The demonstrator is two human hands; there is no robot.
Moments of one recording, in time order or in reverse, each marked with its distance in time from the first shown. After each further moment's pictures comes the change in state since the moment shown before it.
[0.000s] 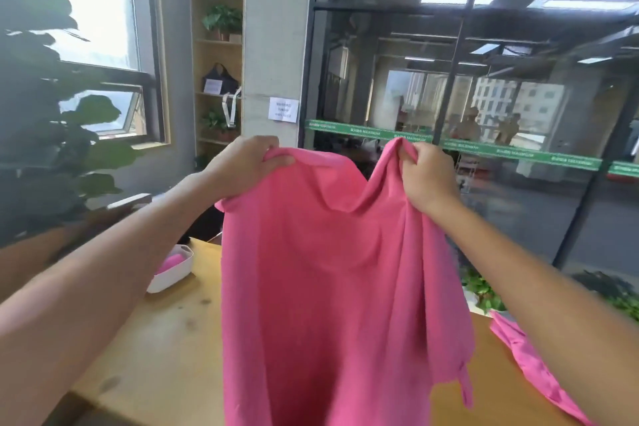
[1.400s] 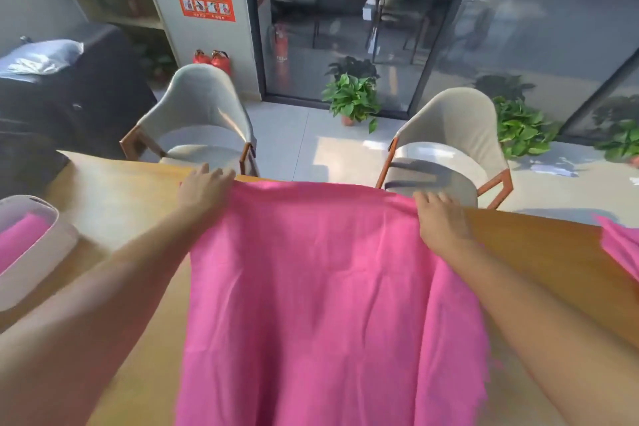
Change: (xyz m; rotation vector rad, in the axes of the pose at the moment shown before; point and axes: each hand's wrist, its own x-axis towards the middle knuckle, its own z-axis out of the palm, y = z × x) left_hand 0.137 -0.436 0.531 0.687 -0.697 -0.063; right_hand -0.012 0.420 0.502 -0.888 -0.810 0.117
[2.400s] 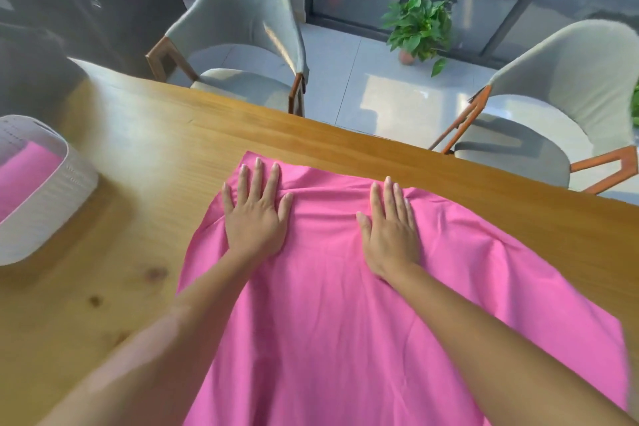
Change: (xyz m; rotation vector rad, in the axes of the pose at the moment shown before) left_hand -0.031 0.015 0.209 -0.502 -0.035 -0.315; right_hand 0.016 -0.254 0.127 0.416 -0.090 -0.114
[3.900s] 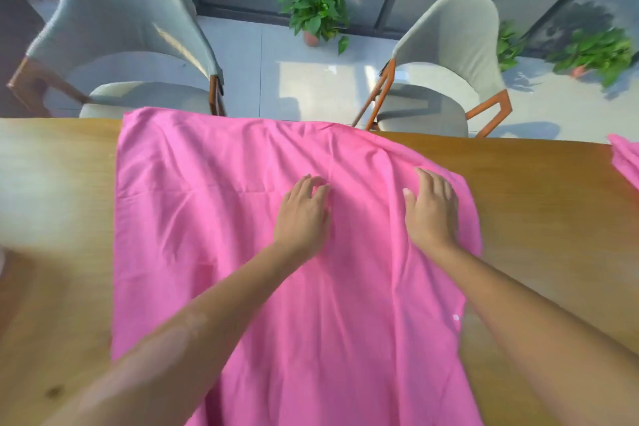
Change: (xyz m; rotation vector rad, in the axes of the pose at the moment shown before) left_hand -0.009 0.109 -0.020 -0.324 -0.214 0.615; right_hand -0.042 0.076 -0.064 0.005 0.338 0.459
